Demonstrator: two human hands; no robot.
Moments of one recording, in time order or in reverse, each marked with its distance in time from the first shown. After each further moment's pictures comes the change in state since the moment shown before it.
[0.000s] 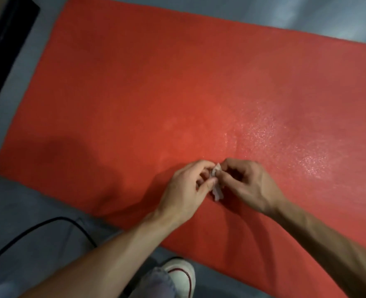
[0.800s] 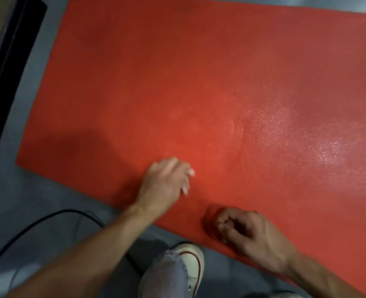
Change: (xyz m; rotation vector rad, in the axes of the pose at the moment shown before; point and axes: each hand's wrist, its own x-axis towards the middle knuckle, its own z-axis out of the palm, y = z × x) left_hand -0.031 -0.049 -0.042 0.645 -0.052 0.247; right_hand -0.098 -0.002 0.045 0.156 -0.298 0.114
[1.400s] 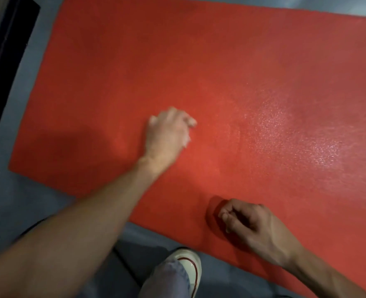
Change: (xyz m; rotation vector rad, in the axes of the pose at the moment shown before) left_hand 0.110 -0.017 -0.010 0.139 0.192 -0.122; right_hand 0.009 0.001 -0.018 -0.052 0.109 -0.004
